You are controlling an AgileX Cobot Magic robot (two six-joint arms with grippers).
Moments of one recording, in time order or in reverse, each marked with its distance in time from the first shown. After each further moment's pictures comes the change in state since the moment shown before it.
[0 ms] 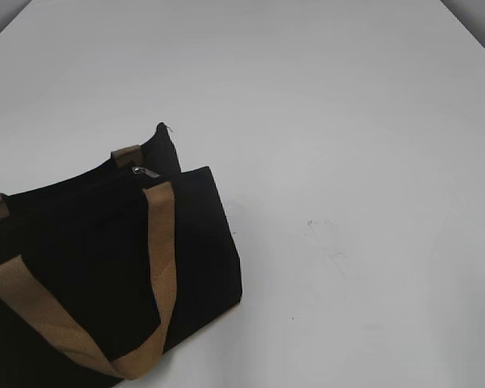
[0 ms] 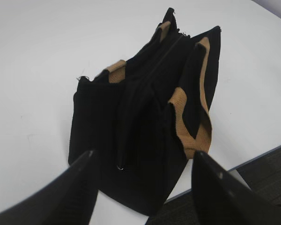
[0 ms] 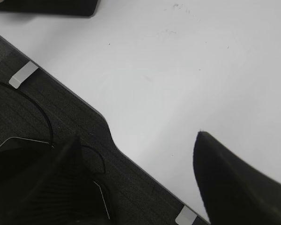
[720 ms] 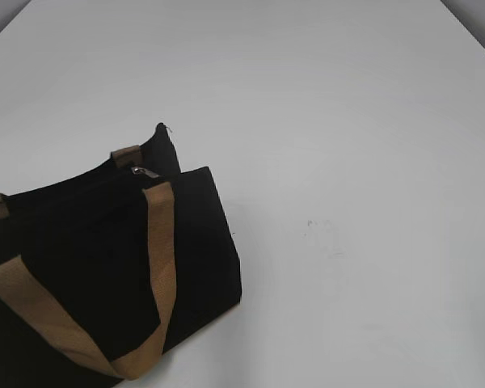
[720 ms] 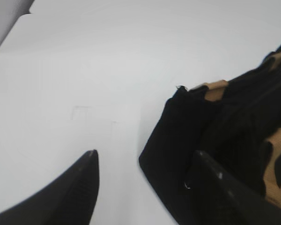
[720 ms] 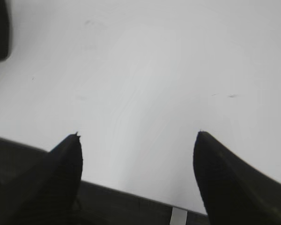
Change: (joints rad) left arm 0.455 0.000 0.000 0.000 -0.002 0.000; right arm -0.398 -0.099 0.001 0.004 -0.002 -0.002
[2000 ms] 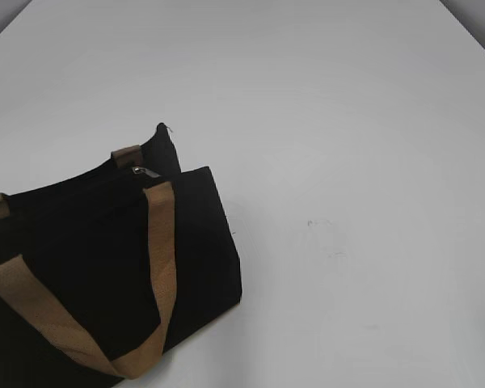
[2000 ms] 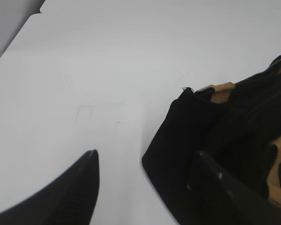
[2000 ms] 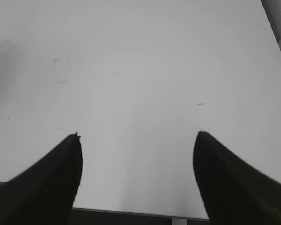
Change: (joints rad) left arm 0.017 0.000 0.000 -0.002 0.000 0.000; right arm -0.185 -0.131 0.001 0.024 0.000 0.000
